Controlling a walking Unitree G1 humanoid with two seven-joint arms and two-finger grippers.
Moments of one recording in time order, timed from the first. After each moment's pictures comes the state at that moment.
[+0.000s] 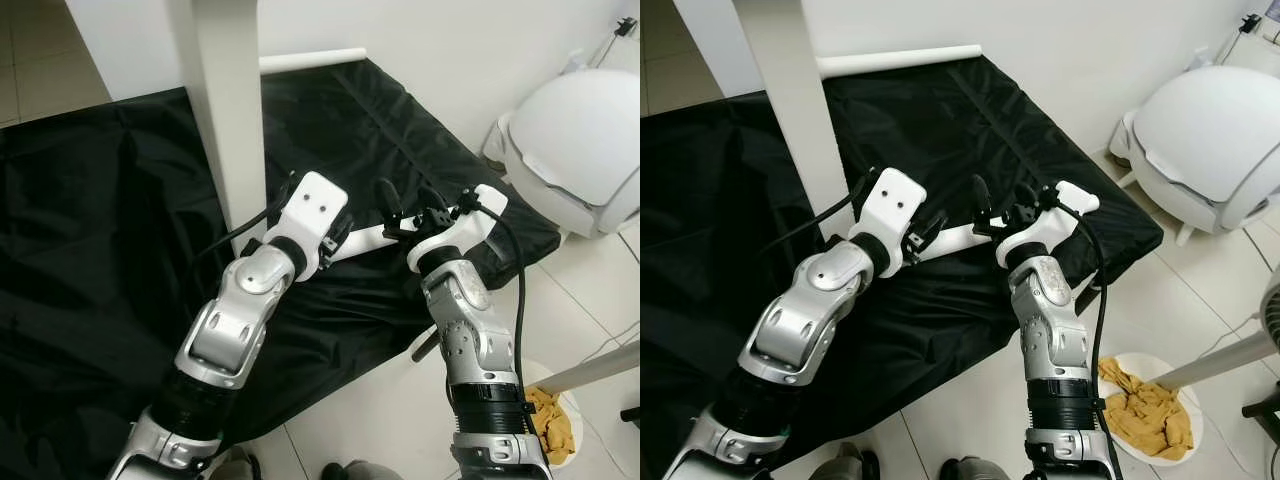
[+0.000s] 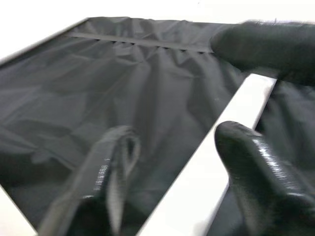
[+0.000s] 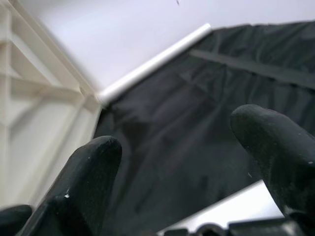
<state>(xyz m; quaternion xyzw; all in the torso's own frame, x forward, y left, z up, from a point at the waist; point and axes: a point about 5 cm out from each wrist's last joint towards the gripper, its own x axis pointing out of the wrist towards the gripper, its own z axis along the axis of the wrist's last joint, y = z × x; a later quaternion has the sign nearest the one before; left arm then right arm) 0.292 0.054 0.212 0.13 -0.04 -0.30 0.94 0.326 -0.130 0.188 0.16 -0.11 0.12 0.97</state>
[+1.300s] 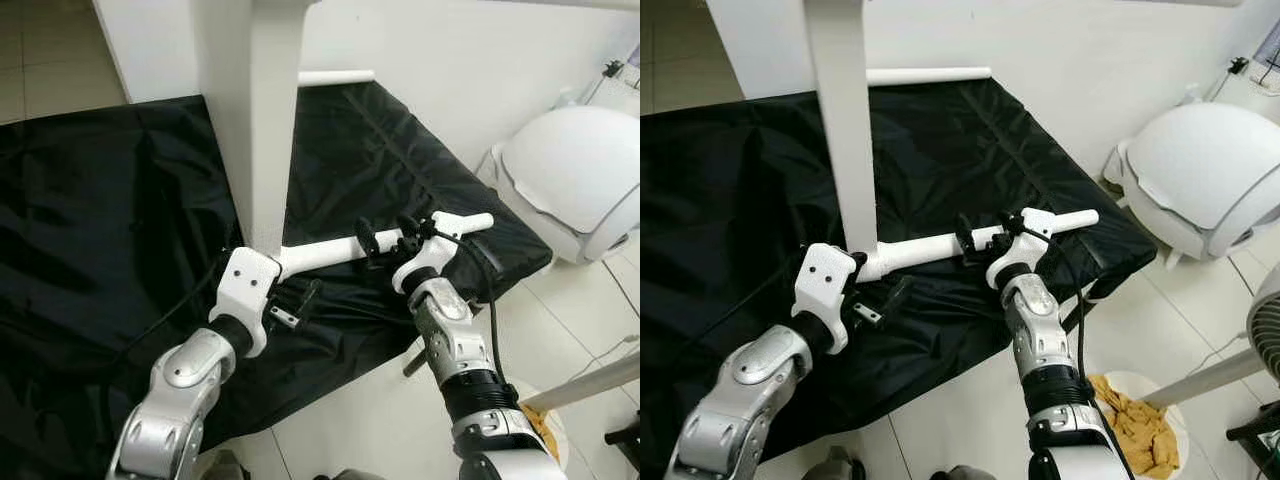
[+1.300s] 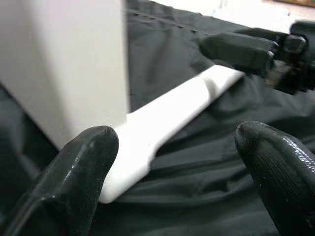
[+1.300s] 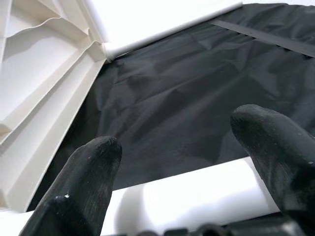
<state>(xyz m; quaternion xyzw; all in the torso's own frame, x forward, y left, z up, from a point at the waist) 0.239 0.104 0.173 0.05 0.01 -0.28 0.96 0.344 -0.128 0.144 0.08 -0.07 0.15 0.98</state>
